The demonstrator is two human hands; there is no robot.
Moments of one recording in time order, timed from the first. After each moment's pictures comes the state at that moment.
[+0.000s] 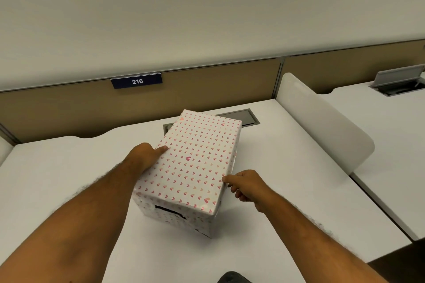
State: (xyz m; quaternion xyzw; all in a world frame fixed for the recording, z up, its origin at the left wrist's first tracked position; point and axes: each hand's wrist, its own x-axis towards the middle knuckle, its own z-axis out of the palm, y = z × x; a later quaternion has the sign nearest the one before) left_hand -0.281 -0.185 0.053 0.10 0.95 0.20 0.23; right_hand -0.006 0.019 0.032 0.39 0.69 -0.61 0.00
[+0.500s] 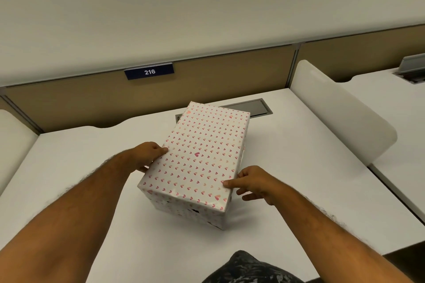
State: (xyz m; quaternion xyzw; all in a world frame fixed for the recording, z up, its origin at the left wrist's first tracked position) left_hand -0.268 -0.231 0.071 0.10 0.88 0.29 0.37; right_hand -0.005 0.008 0.028 0.35 0.70 -0.61 0.12
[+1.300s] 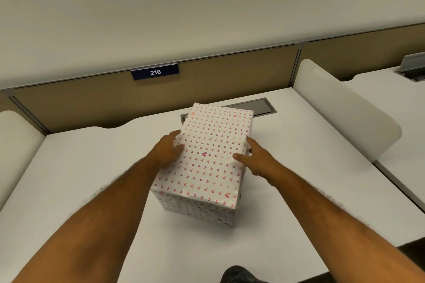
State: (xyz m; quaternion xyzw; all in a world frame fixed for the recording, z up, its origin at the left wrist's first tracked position) left_hand -0.249 -0.212 0.058 0.21 0.91 0.26 0.23; right_hand -0.032 0.000 0.058 0.29 0.77 -0.56 -0.04
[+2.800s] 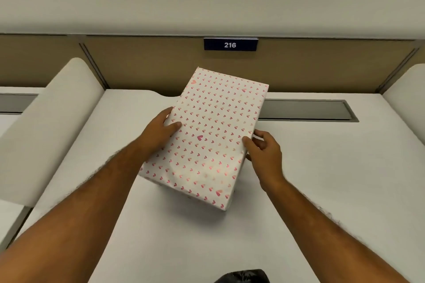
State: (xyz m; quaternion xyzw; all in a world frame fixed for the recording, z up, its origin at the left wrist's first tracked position) left_hand -0.351 -0.397 0.065 0.08 0.89 0.41 0.18; right_hand -0.189 -0.154 0.015 0.31 0.69 -0.63 -0.16
